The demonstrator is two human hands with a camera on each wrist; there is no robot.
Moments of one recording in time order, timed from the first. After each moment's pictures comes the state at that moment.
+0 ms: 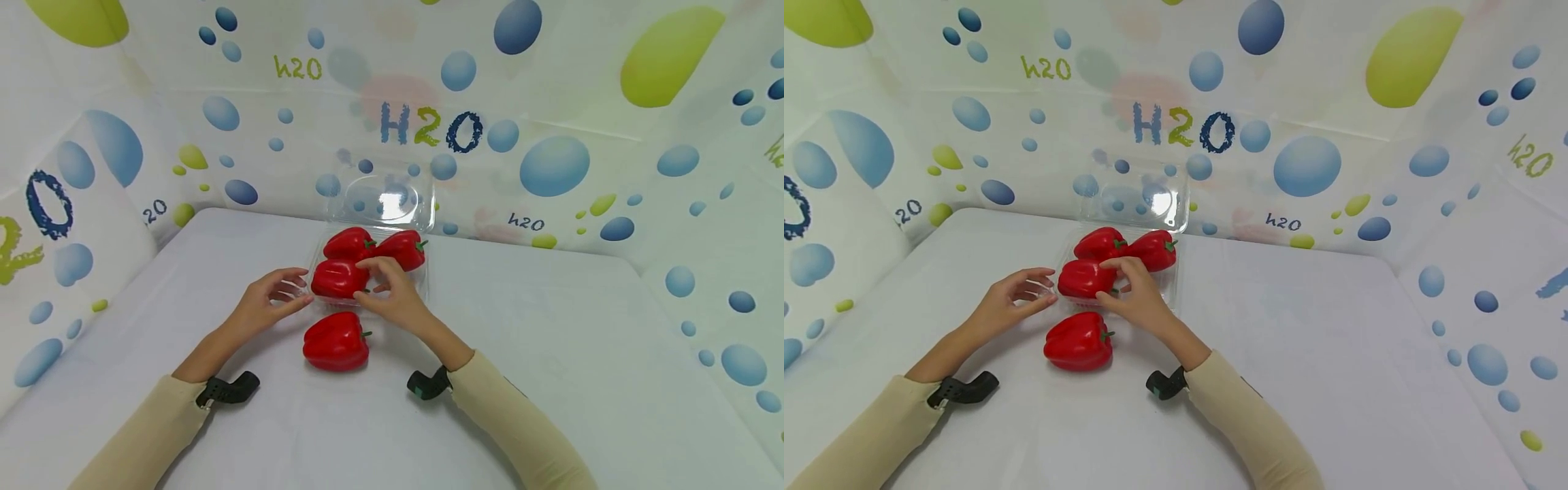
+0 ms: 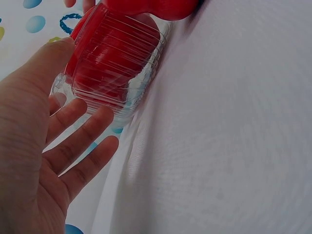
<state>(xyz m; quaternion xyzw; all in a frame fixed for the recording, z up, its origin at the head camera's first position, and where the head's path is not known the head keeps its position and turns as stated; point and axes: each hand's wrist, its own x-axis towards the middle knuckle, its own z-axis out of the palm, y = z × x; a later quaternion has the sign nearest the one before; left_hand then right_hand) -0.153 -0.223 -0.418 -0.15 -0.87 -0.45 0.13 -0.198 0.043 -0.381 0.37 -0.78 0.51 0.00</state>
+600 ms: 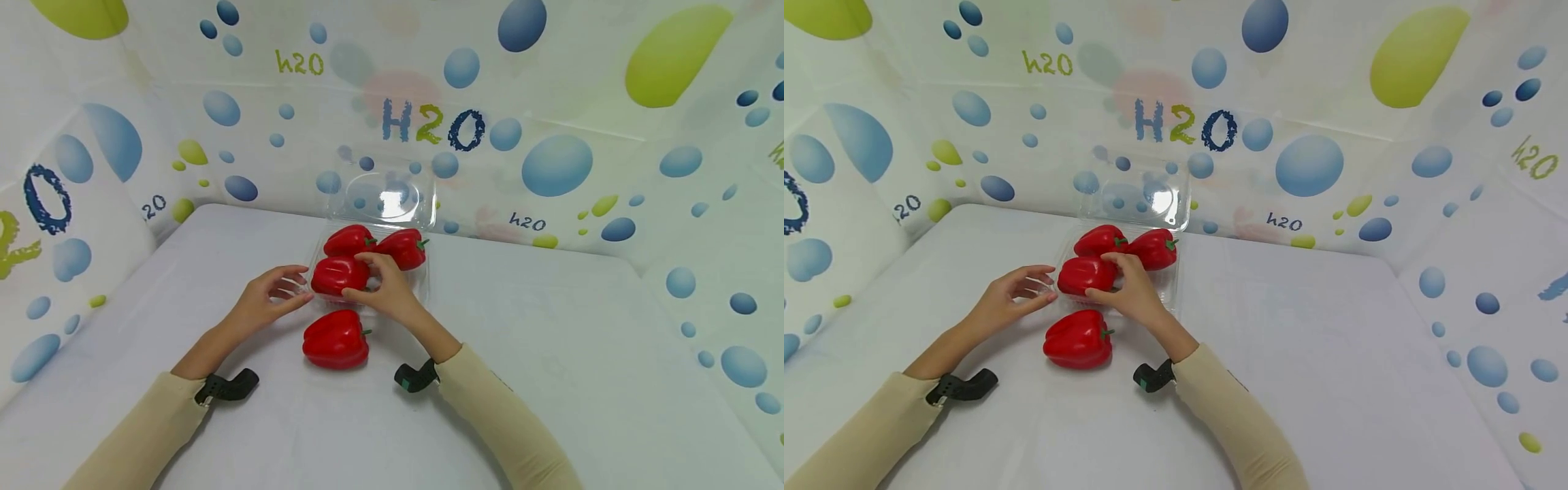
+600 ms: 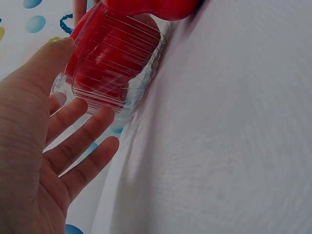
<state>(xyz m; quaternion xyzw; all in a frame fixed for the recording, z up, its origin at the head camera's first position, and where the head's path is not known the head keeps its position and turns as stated) -0.153 -0.224 -0.419 -0.16 -0.87 -0.46 0.13 -0.202 0.027 -0.378 0.28 -0.83 0.49 -0.05</state>
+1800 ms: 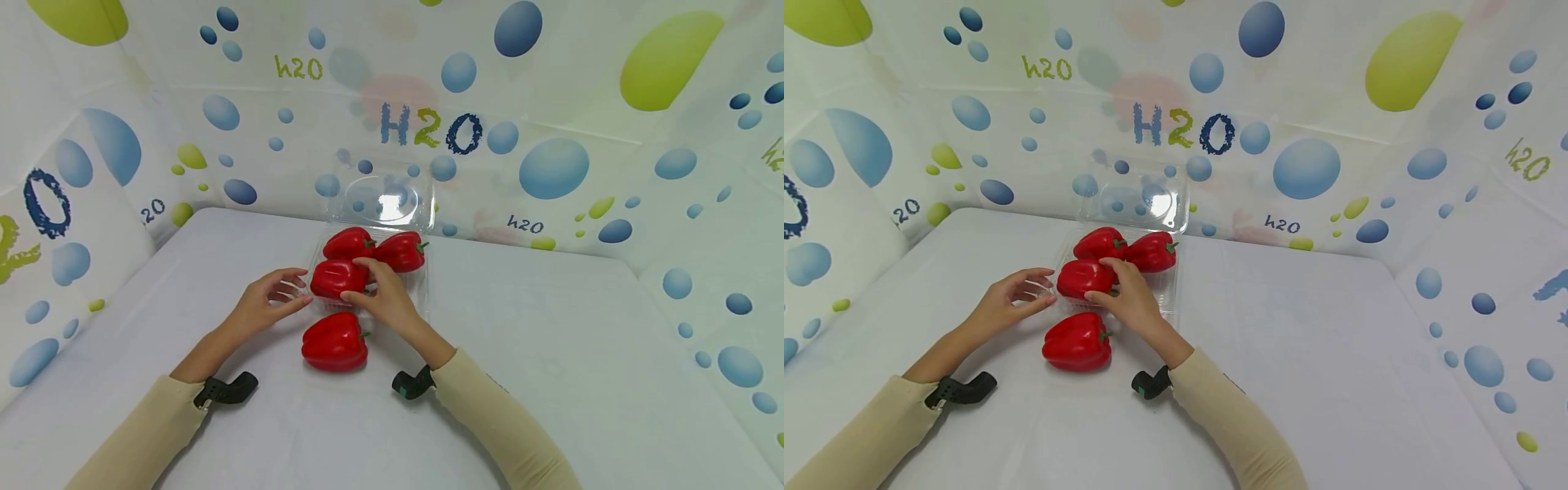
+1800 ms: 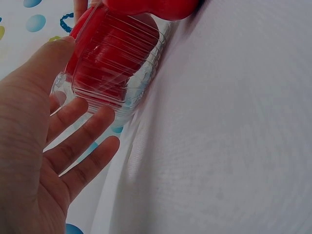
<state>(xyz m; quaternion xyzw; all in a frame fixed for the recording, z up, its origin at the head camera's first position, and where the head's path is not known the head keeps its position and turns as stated) -0.154 -0.224 -0.417 -0.15 -0.87 -0.46 0.12 -0.200 0.023 -0.387 0.31 -0.84 0.44 0.02</state>
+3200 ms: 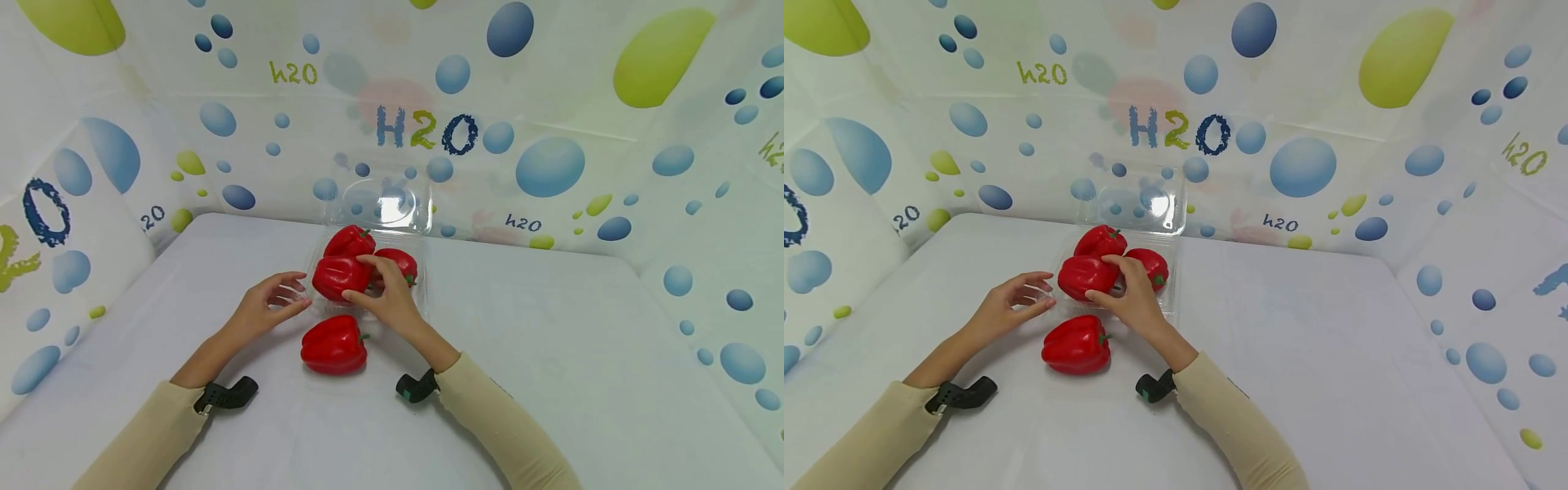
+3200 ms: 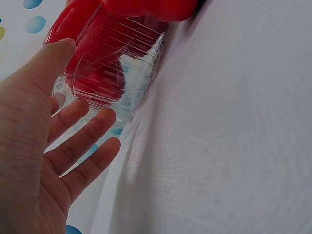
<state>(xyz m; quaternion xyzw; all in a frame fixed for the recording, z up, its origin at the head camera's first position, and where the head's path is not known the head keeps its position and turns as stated) -0.154 -0.221 -0.418 -0.15 -0.87 -0.46 0.13 -0.199 0.031 -0.388 0.31 -0.79 0.52 0.05</state>
